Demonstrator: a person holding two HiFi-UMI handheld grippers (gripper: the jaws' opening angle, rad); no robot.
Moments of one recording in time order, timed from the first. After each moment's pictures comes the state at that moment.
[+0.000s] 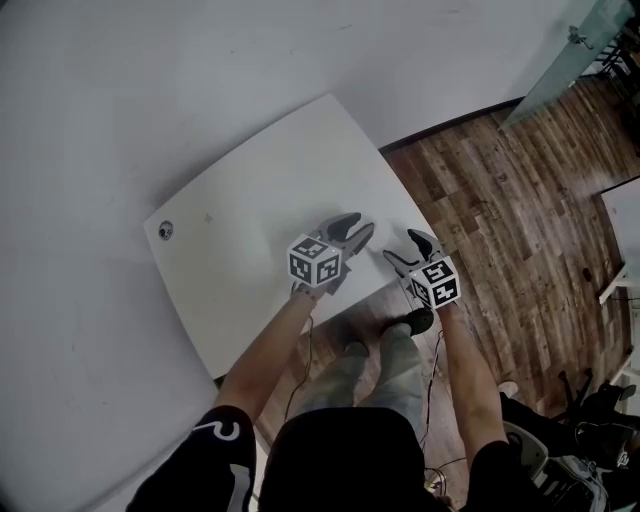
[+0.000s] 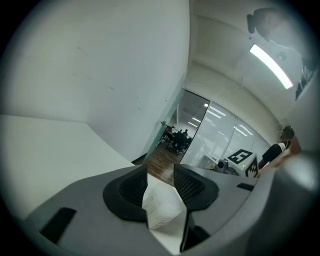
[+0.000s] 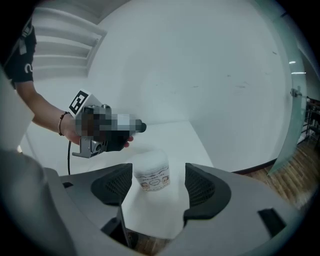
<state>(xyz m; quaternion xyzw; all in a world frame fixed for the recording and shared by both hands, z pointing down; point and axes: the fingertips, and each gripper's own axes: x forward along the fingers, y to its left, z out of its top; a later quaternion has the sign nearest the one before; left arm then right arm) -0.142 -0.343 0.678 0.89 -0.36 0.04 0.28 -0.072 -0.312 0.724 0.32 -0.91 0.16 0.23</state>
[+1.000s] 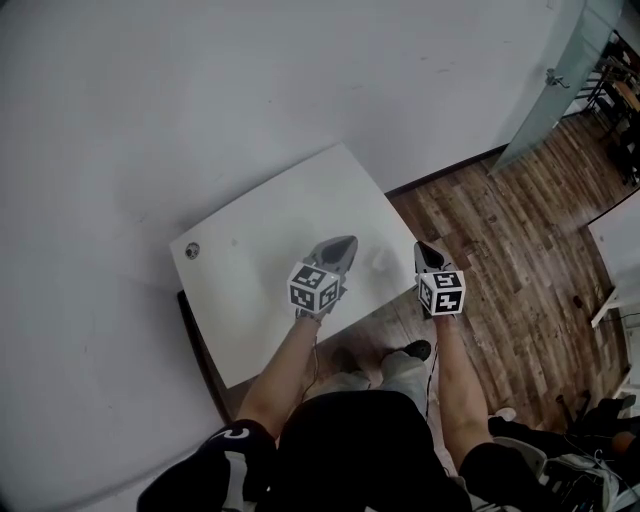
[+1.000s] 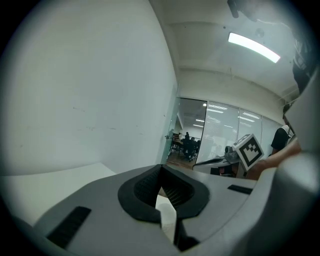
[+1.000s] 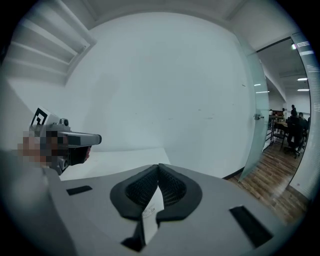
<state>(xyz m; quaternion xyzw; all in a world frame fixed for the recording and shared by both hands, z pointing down) -0.193 -0.299 0.550 0.89 -0.43 0.04 0.15 -0.041 -0.319 0.579 0.49 -0.85 0.12 0.16</state>
